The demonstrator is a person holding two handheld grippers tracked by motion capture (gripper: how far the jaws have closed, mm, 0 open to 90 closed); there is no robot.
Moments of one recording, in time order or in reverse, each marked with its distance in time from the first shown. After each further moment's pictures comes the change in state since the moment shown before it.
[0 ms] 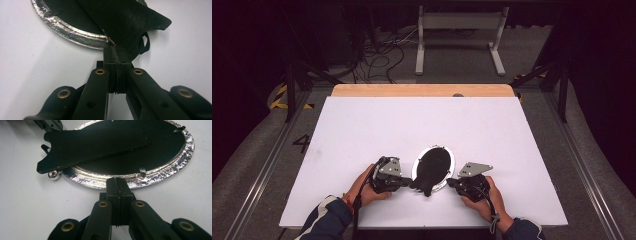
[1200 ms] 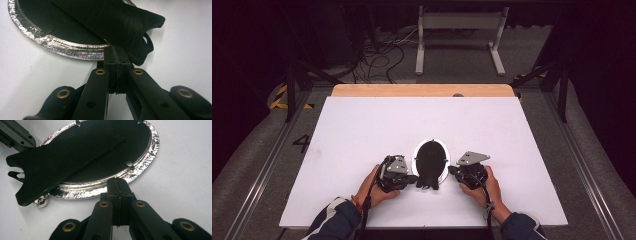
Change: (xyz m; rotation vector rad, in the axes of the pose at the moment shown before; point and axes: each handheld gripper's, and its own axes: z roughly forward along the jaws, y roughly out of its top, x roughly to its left) left arm -0.007 0.013 0.016 -0.038 0.068 -0.077; right arm -0.023 0.014 0.014 -0.006 -0.104 0.009
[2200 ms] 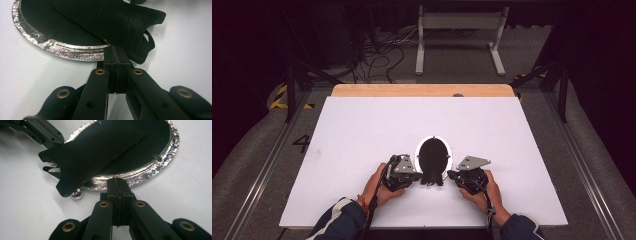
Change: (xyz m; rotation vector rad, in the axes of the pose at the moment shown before) left arm 0.000 0.010 0.009 0.011 0.050 0.030; right arm 0.009 -0.005 -0.005 -0.004 0.034 -0.014
